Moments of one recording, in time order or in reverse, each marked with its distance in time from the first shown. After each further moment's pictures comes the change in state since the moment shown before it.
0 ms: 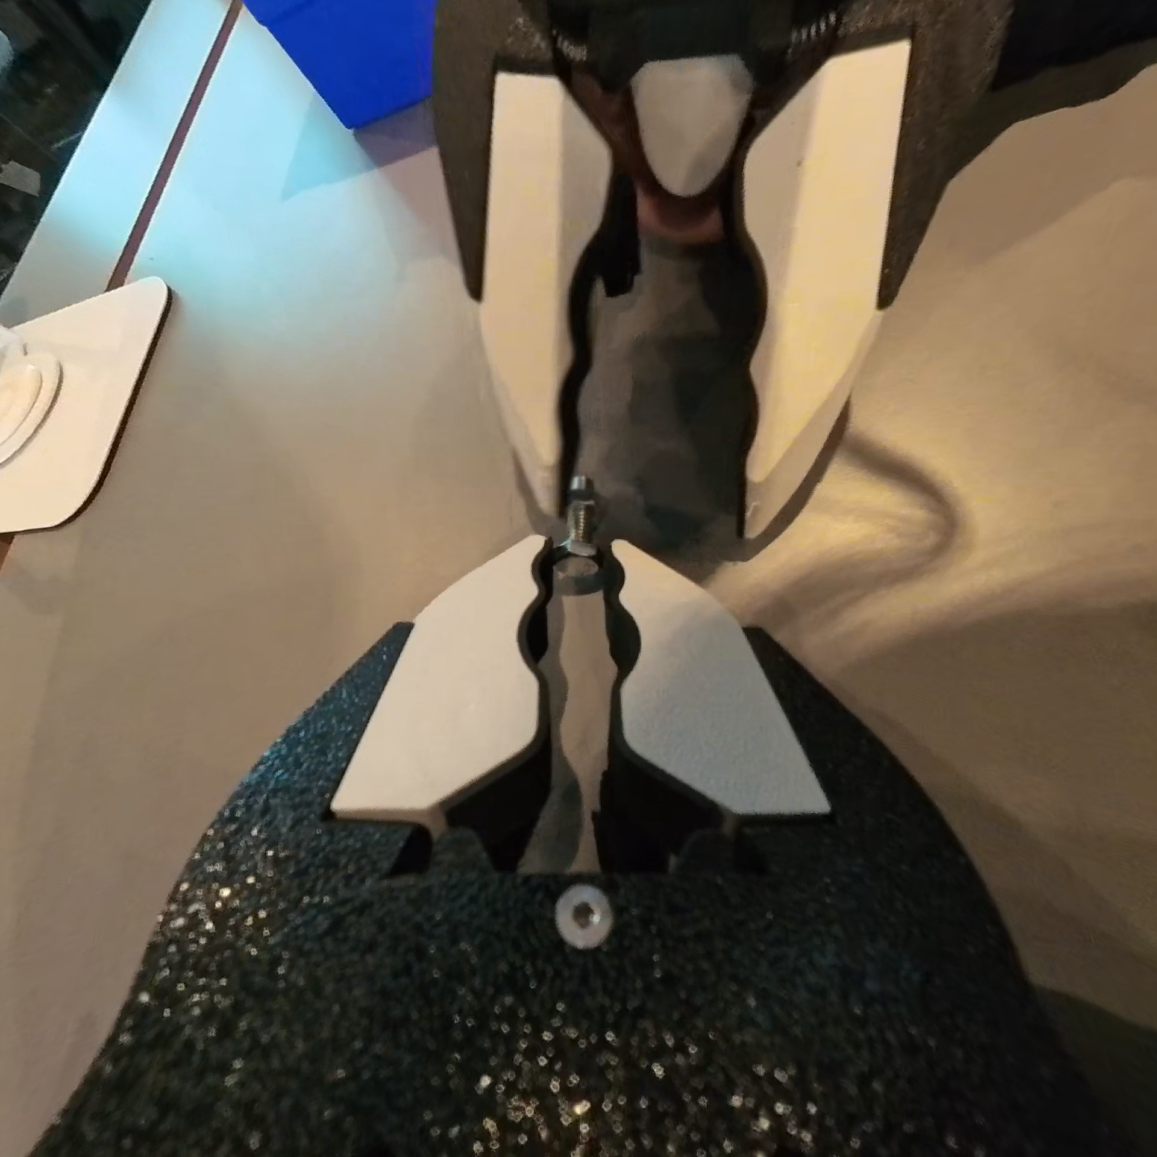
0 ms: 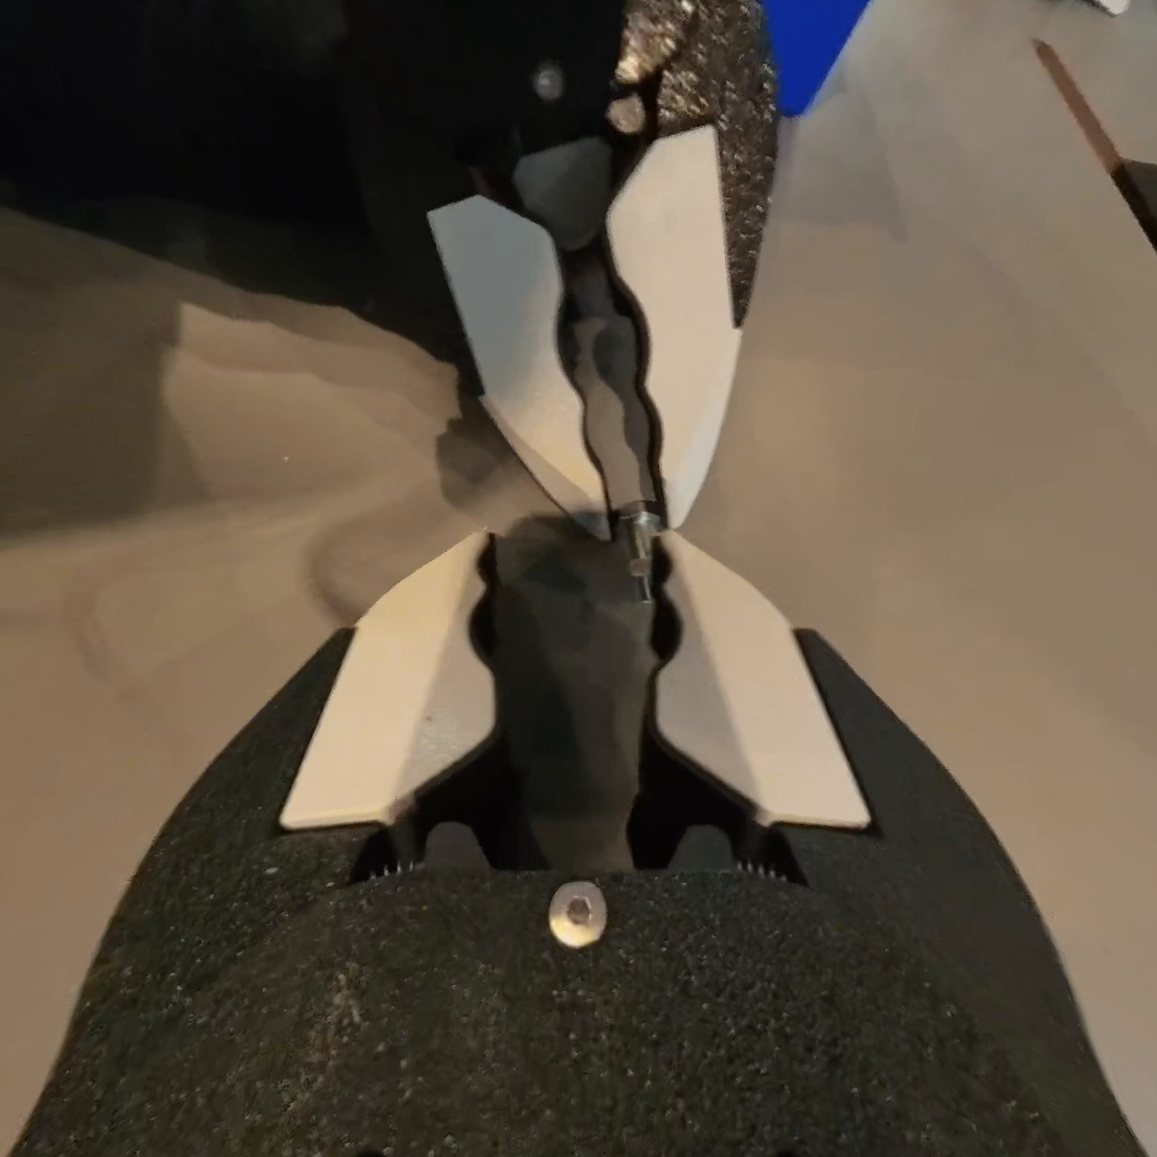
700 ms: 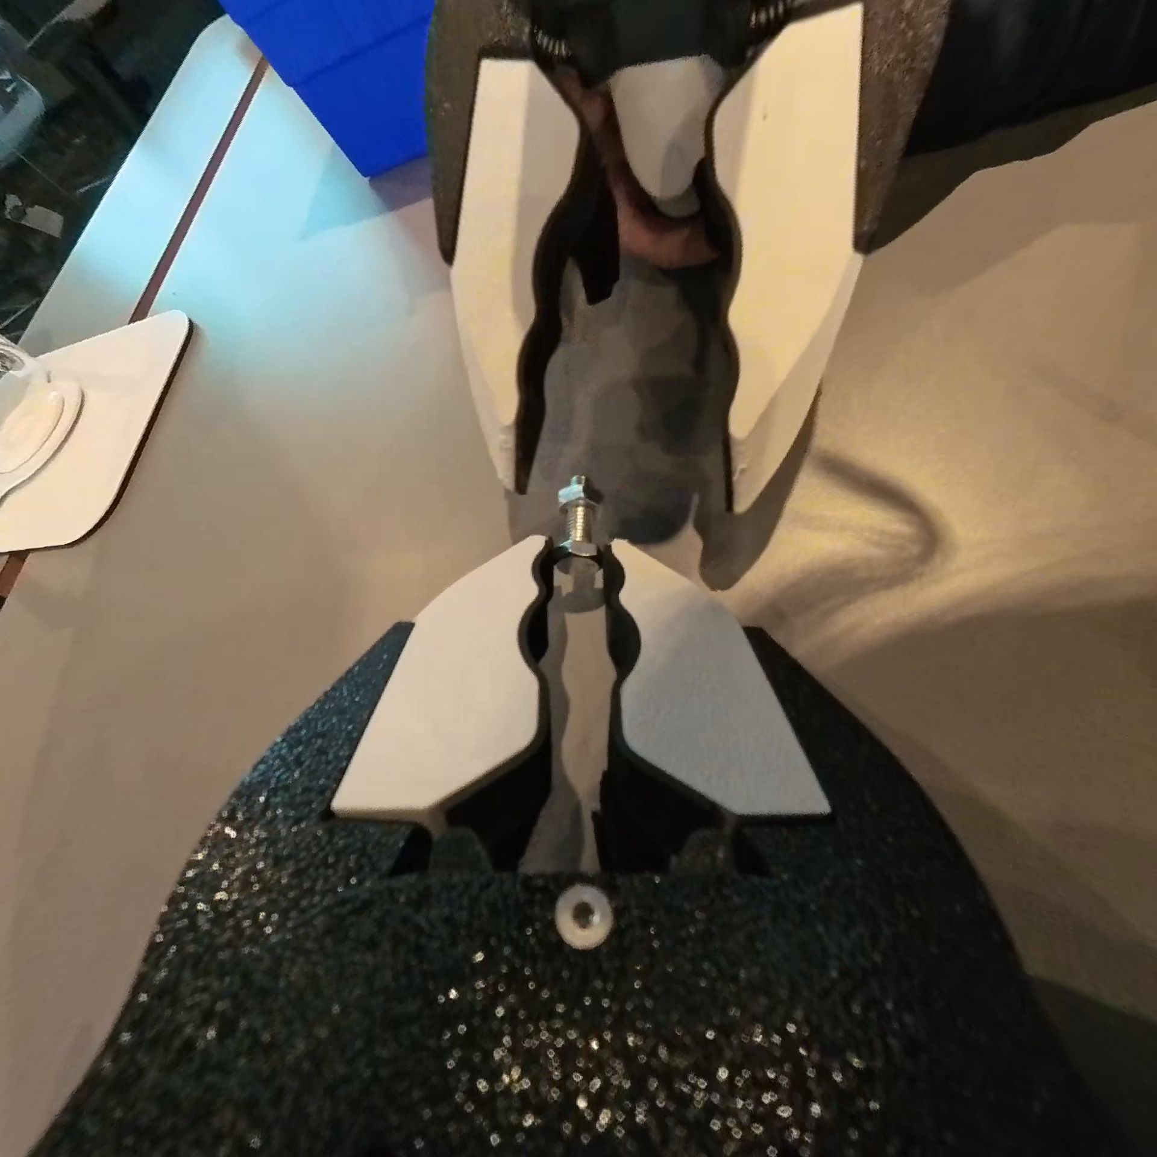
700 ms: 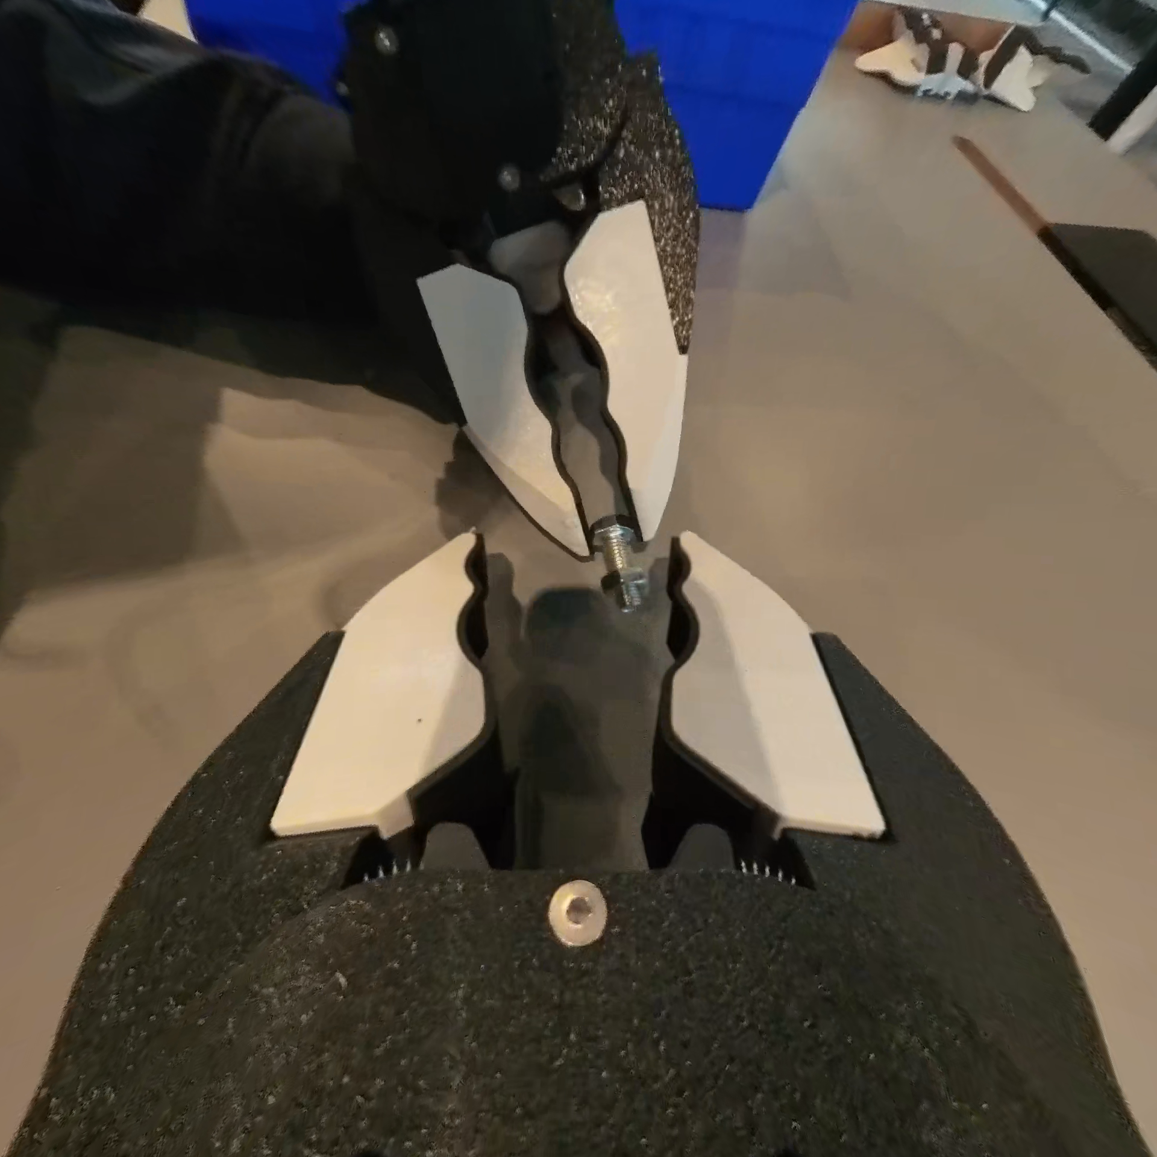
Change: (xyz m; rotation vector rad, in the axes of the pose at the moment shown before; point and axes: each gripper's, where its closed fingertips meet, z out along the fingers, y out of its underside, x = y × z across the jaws) left arm 0.000 -0.006 -0.004 0.057 0.002 -0.002; right arm 0.007 -0.013 -0.011 0.122 0.009 0.062
